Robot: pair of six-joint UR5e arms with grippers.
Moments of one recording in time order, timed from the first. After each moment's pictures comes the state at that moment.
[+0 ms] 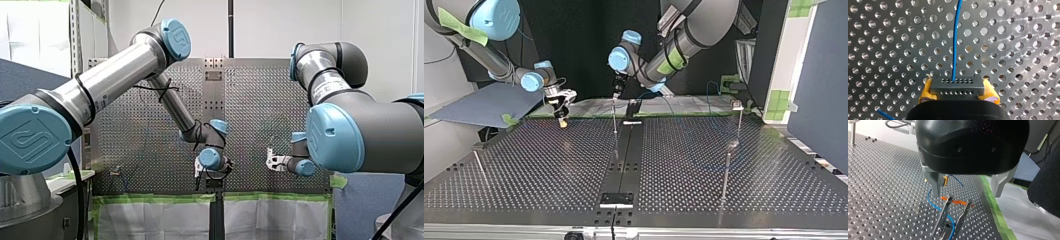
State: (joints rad) left arm -0.69 -2.47 -1.50 -2.62 -1.88 -1.71; right arm 1.74 -0.54 1.43 -0.83 1.14 1.64
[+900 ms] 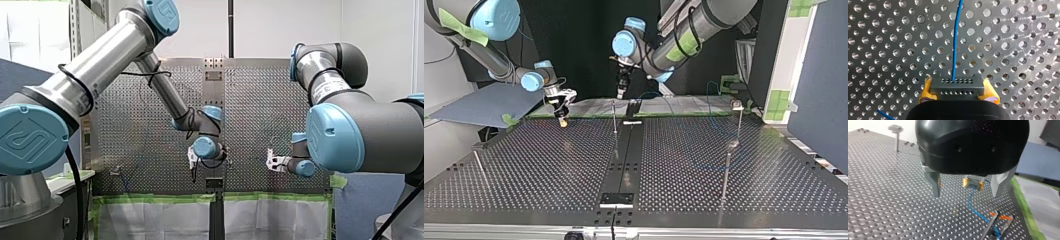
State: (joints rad) left arm -0.71 -2.29 -1.70 -2.52 -1.97 -1.81; right arm 1.74 -0.53 1.43 -0.83 1.14 1.64
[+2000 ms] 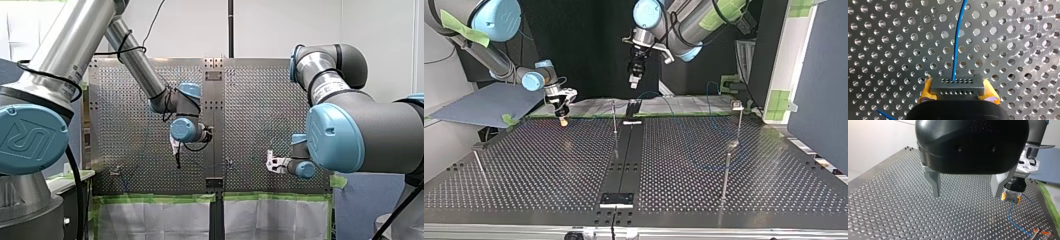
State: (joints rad) left arm -0.70 -1.98 -2.01 -2.41 -1.98 -1.84; right arm 1.74 -0.52 1.43 -0.83 1.14 1.64
